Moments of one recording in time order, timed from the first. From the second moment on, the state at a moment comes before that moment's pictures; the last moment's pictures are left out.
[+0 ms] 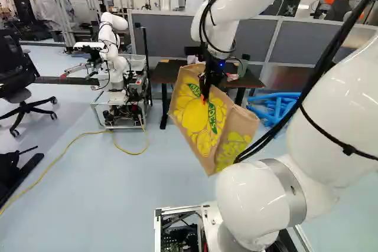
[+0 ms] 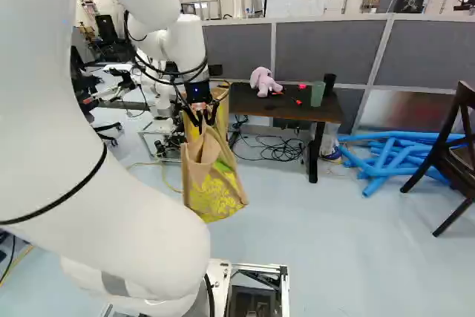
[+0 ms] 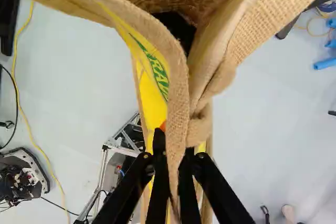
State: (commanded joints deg) arm 2.0 6.6 -47.4 4.3 -46.6 -16.2
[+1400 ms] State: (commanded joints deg) arm 0.0 9.8 -57.8 4.3 -60.0 -16.2
